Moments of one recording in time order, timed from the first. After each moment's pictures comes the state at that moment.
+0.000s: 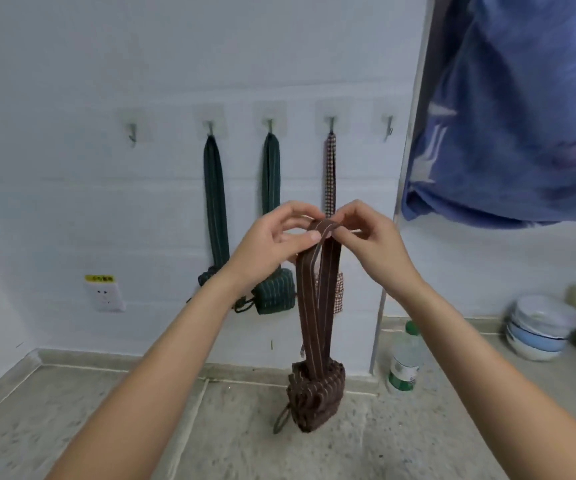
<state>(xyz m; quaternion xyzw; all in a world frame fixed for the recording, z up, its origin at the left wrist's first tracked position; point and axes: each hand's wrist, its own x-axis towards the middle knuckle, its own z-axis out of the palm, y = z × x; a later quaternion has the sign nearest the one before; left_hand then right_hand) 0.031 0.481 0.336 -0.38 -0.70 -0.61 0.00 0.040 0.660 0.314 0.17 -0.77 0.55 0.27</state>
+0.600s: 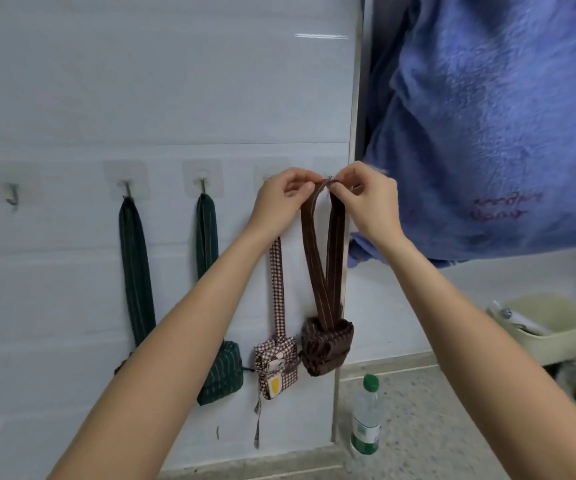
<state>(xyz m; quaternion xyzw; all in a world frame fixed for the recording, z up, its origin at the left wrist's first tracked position) -0.107 0.606 0.417 -0.41 -0.66 -0.62 0.12 -0.043 0.746 0.412 0.01 -0.79 0.32 0.52</state>
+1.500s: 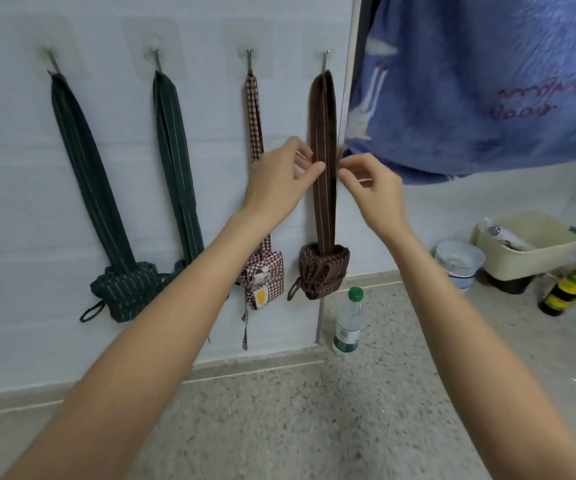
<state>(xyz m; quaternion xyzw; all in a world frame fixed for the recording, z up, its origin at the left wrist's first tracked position) -0.096 0.618 0.320 -0.38 -0.79 -0.42 0.22 -0.036 0.778 0.286 -0.03 -0.82 0.38 0.43</state>
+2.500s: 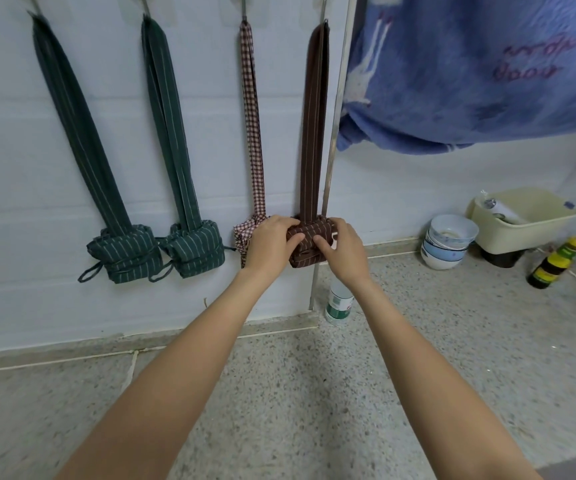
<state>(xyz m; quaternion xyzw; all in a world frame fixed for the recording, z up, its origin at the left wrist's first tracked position) -0.081 0.612 0.174 -0.33 -0.88 -0.33 0.11 -0.022 0.753 0.146 -0.17 -0.89 0.34 0.25</state>
